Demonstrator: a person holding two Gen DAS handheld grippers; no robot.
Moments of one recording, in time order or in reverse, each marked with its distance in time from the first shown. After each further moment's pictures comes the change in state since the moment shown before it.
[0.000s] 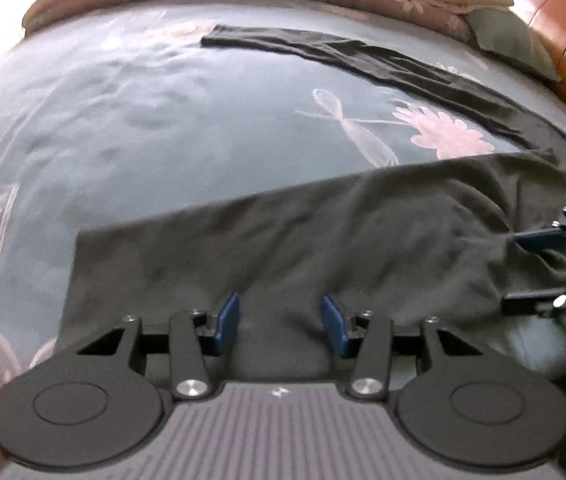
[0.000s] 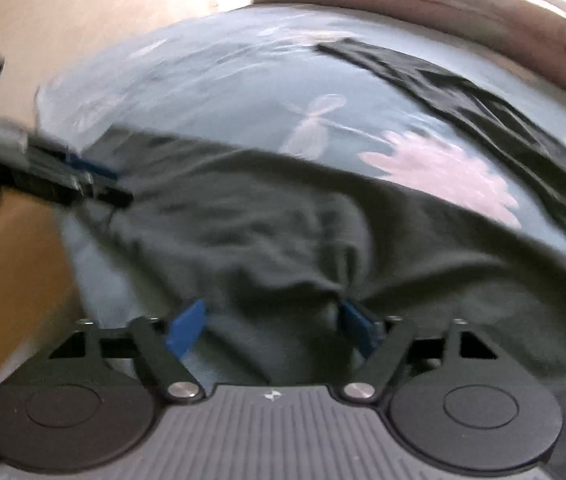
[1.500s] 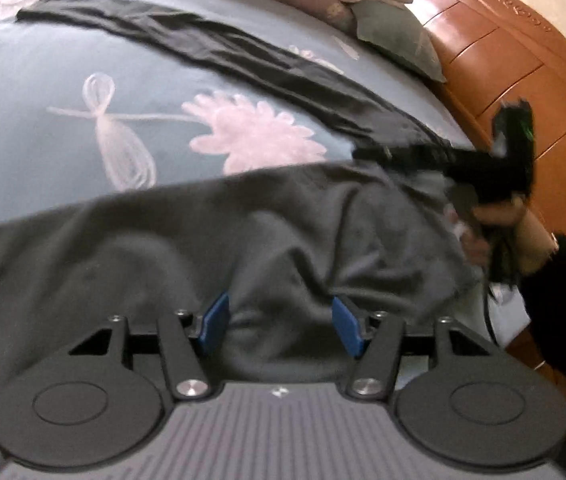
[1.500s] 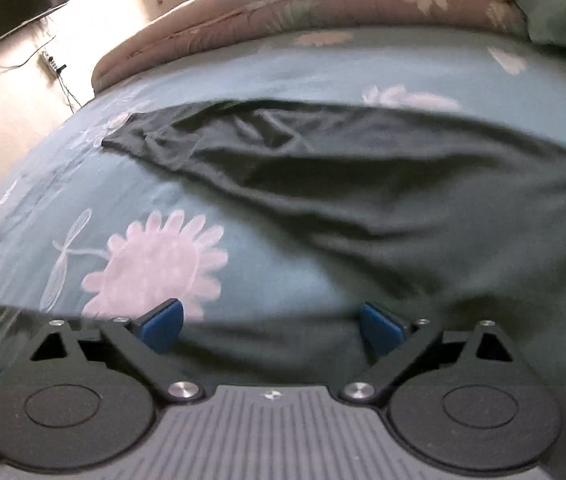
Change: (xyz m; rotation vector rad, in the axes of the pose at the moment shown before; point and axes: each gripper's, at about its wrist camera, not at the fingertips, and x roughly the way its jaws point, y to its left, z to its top) left arm 0.051 -0.122 0.035 0.049 0.078 -0.444; right arm -0.014 -0.222 0.005 0.452 -0.130 -0.147
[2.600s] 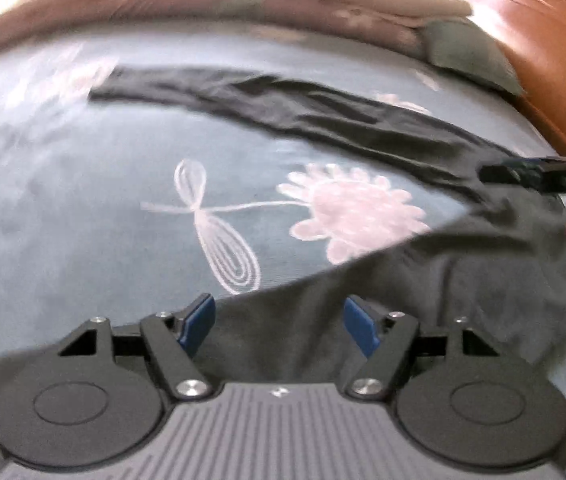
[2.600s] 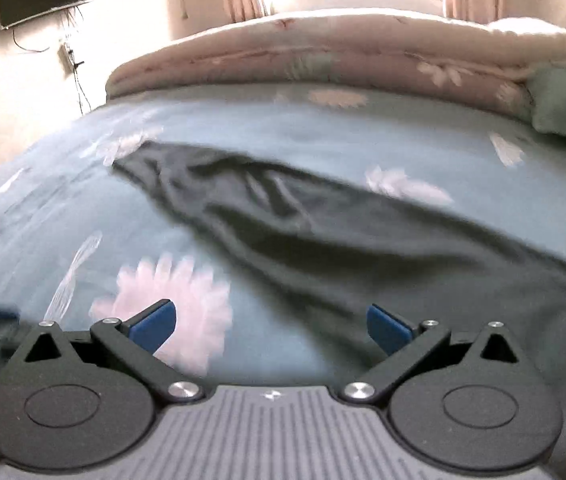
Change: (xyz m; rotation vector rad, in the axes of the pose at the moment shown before) left arm -0.002 0.011 0.044 -0.025 -0.120 0.324; right arm -0.025 0.020 0.036 -0.143 -0.106 -0.037
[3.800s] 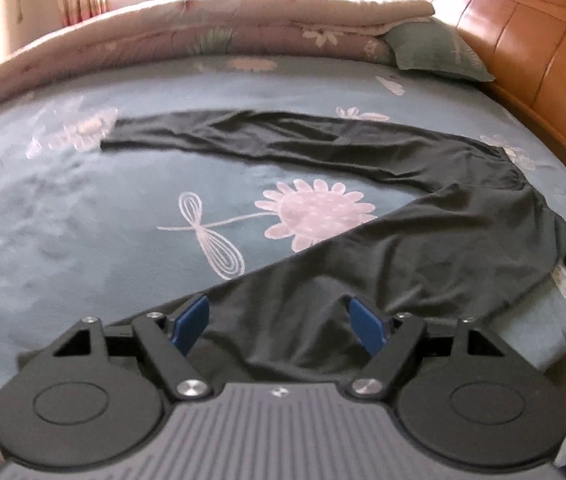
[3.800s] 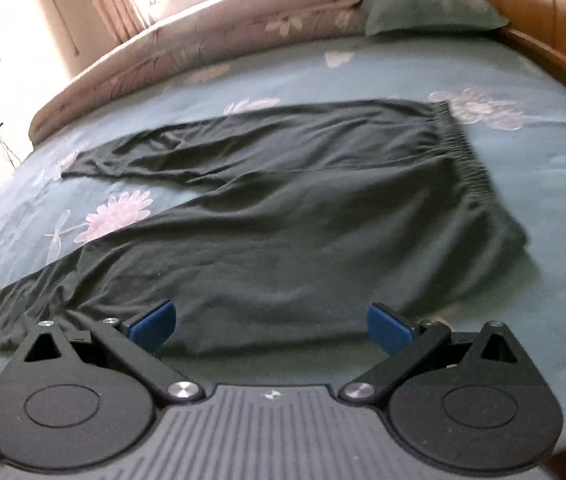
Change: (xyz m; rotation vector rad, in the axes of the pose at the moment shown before) left arm -0.109 -0.037 -0.021 0.185 -0.069 0.031; right arm -0.210 -0.036 -0.165 0.358 0.026 -0.171
